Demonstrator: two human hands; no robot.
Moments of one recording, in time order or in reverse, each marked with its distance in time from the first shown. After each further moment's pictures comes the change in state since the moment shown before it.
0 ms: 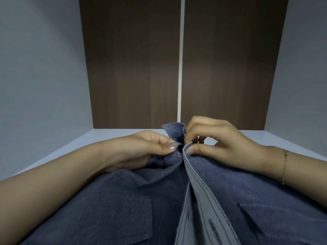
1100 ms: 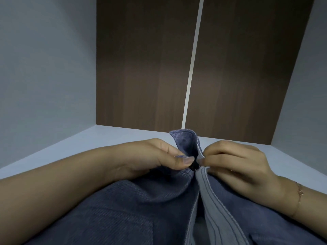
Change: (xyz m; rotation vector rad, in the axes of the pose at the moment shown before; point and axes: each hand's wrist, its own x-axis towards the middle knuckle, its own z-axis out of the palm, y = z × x) left_hand 0.001 0.000 0.015 0.189 0.114 -0.058; right_hand -0.025 0.009 0.012 -0.273 0.230 -0.243
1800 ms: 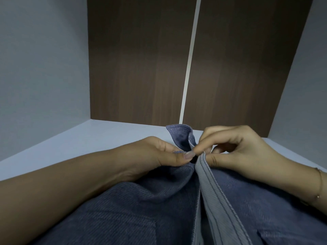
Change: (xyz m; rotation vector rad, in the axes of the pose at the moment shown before) left_hand 0.007 -0.011 0.003 -0.106 0.060 0.026; right_hand 0.024 -0.005 -0.012 0.618 -0.224 0.567
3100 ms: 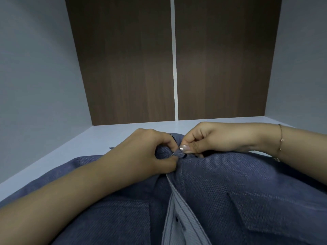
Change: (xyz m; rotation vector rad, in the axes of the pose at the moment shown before) left_hand -0.029 0.013 0.022 1.007 0.248 0.382; right_hand 0.010 -0.001 0.006 0.087 -0.322 0.458
